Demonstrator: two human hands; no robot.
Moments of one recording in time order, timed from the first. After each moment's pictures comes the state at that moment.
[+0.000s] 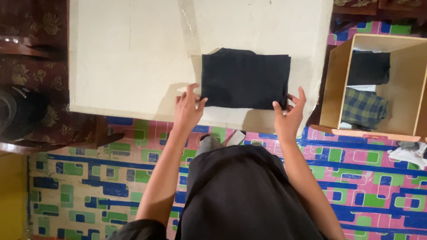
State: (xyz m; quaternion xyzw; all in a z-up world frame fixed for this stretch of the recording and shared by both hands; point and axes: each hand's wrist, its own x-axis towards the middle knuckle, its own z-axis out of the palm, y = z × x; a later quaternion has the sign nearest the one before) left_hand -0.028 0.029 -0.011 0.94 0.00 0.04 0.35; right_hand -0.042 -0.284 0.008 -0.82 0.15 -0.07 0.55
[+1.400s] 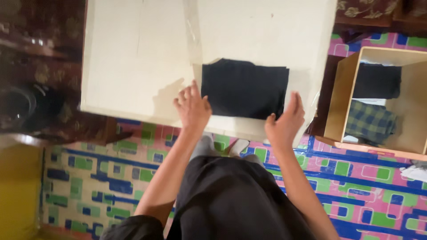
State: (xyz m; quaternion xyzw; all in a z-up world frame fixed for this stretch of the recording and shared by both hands) left_hand 0.002 -0.025 0.044 0.98 0.14 -0.06 0.10; right_hand -0.022 -0.280 0.046 -0.94 0.03 -0.11 0.33
